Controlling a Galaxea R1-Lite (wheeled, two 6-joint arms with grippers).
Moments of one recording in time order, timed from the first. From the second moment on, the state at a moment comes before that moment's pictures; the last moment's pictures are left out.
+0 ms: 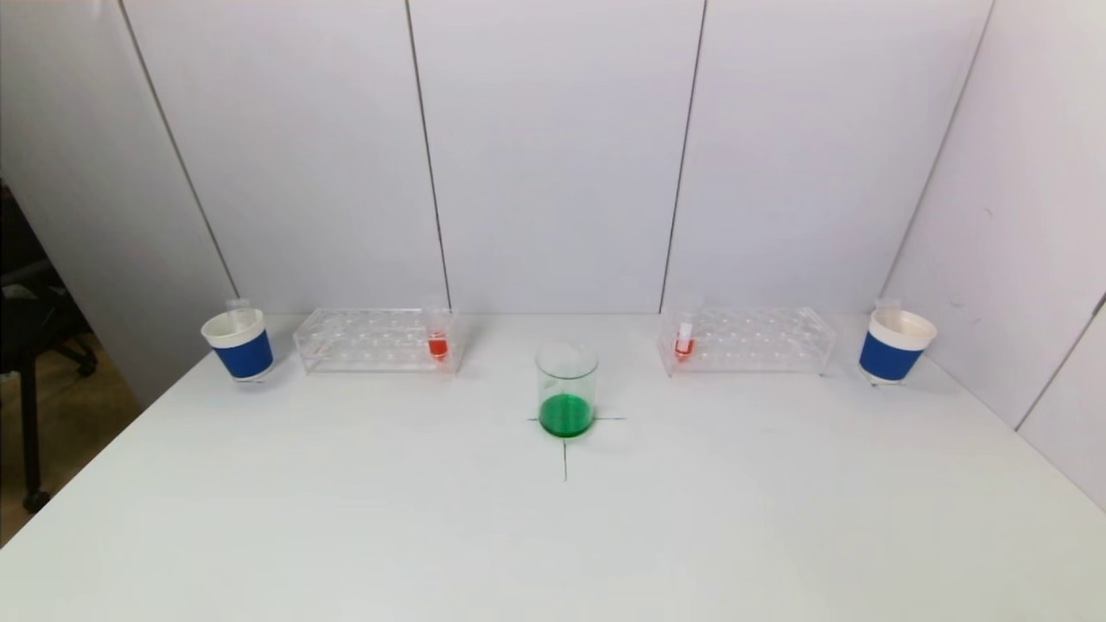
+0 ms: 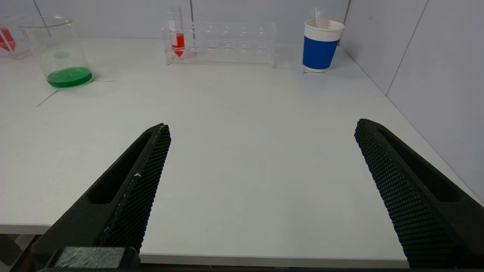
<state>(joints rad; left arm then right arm) -0.01 0.00 0.00 0.01 -0.02 0.04 0.01 0.00 0.00 0.00 0.00 -0.01</state>
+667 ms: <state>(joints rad) 0.00 0.02 0.00 0.01 0.00 0.02 0.01 0.00 0.00 0.00 0.00 -0.01</state>
